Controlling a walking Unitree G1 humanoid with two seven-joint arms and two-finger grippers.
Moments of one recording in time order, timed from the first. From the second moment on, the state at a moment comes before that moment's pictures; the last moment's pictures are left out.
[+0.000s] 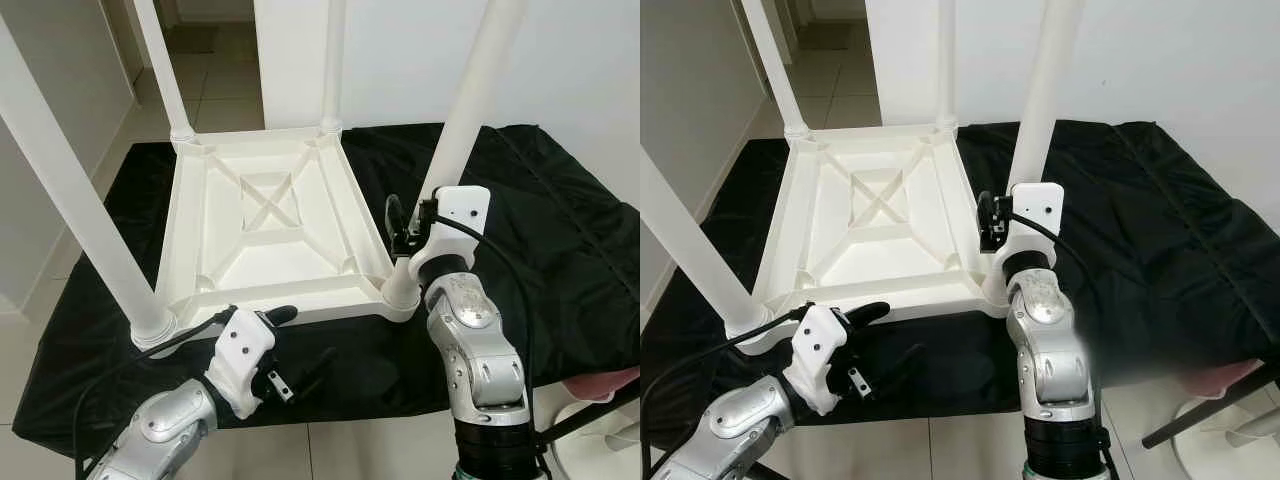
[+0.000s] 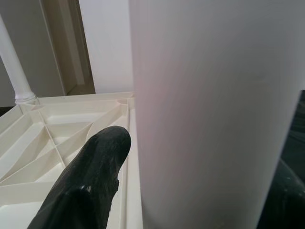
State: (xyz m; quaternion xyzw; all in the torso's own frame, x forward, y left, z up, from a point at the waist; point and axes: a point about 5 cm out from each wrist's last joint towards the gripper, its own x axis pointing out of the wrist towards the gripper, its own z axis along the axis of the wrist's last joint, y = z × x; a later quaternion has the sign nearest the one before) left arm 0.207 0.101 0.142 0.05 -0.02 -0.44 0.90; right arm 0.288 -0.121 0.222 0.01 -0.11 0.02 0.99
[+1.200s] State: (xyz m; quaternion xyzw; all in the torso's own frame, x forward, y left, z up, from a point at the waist) left arm 0.208 0.101 0.142 0.05 -0.02 -0.44 0.90; right arm 0.288 -0.125 0.216 0.15 -0.06 0.03 0.99
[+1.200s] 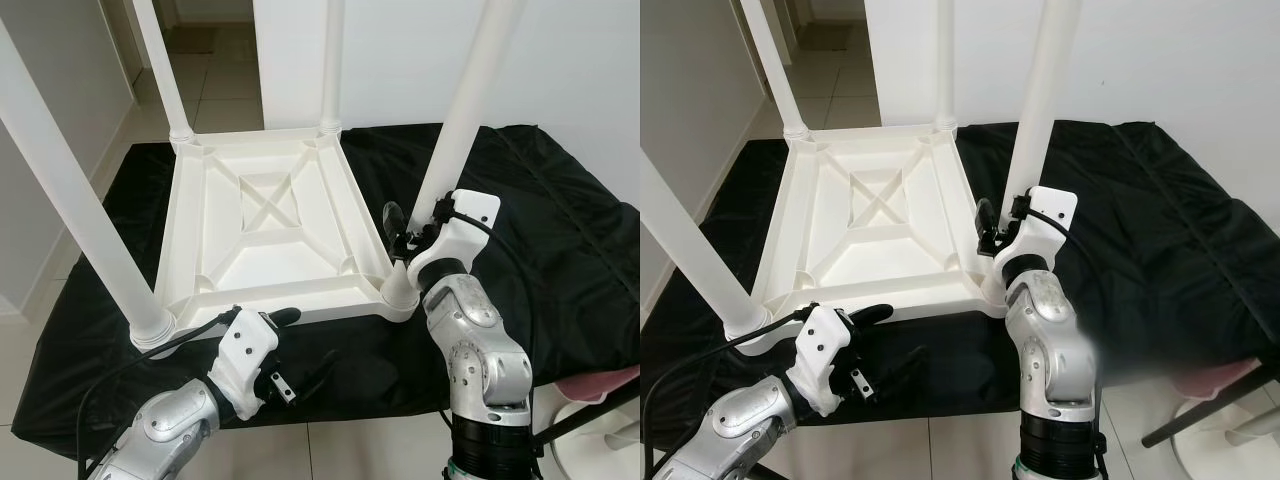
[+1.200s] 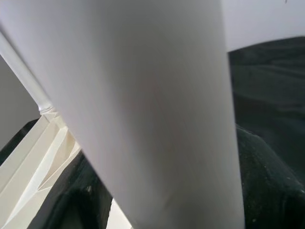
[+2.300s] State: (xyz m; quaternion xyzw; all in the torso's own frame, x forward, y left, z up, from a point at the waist) left arm 0.212 0.094 0.154 0.05 -0.04 -0.45 0.89; right arm 0.290 -0.133 0.214 0.25 -0.04 0.04 0.97
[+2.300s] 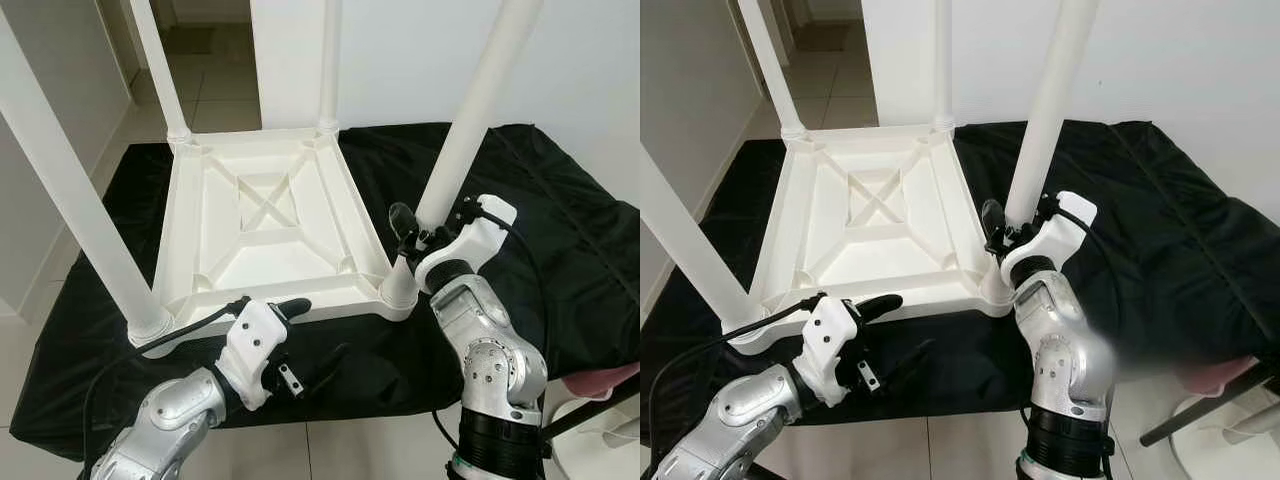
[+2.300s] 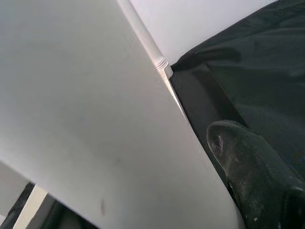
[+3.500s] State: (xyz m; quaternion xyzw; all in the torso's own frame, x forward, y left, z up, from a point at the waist) left arm 0.213 0.088 0.154 0.05 -0.03 -0.46 0.88; right arm 0.294 -0.135 0.233 0.19 -0.09 0.01 0.98
